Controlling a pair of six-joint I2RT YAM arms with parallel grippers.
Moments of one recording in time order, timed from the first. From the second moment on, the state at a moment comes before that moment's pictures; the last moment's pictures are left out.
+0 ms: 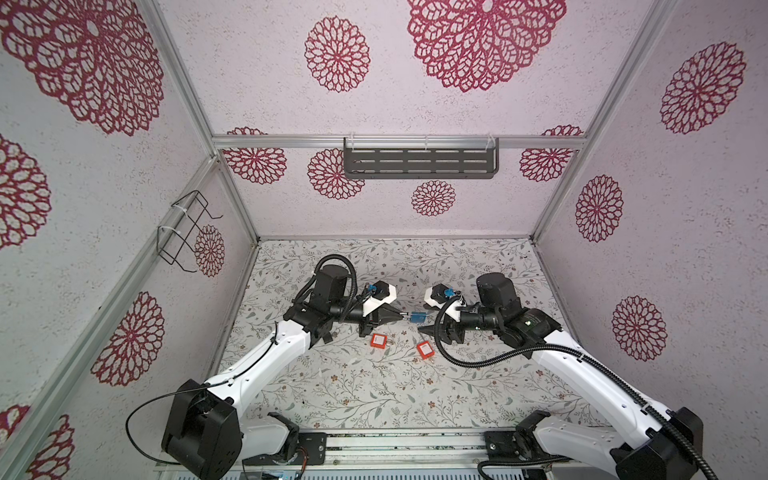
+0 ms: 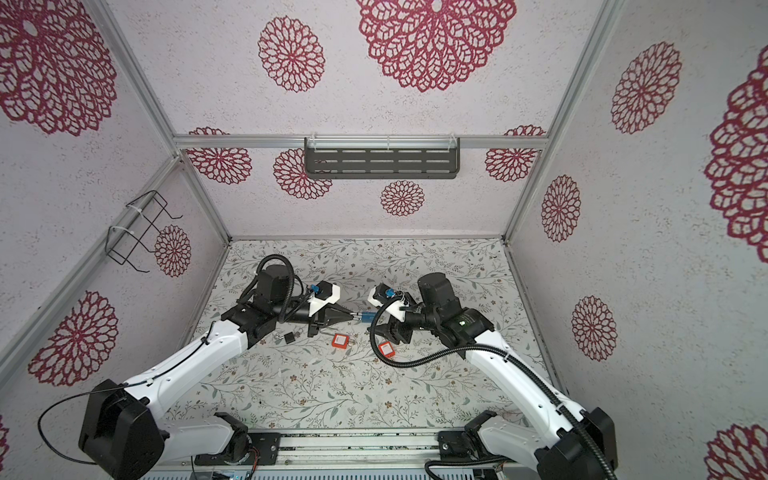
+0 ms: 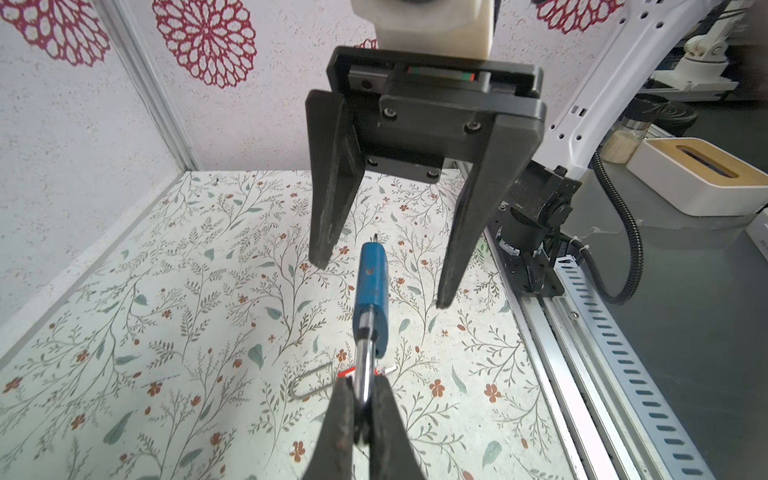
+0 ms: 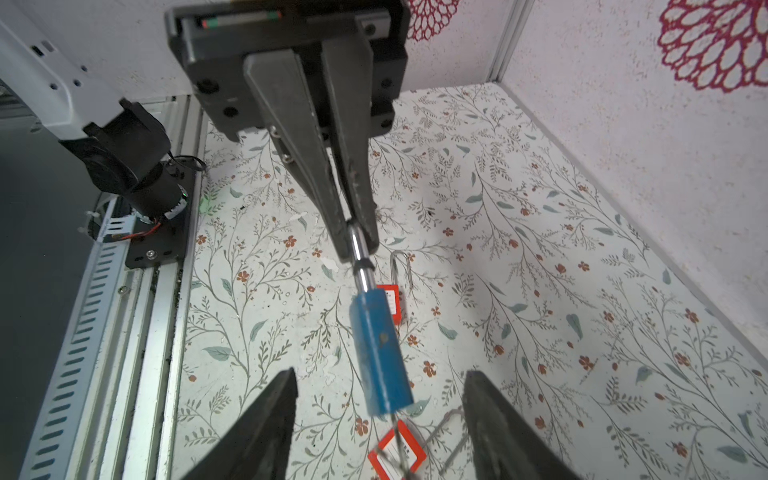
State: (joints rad) left arm -0.49 1.30 0.96 -0.20 0.90 0.50; right arm 0.59 1.12 0.99 -0.48 -0.59 -0.46
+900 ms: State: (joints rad) left arm -0.53 1.20 0.96 -0.27 0.79 0.52; right arm 0.59 1.24 1.10 -0.57 -0.61 -0.52
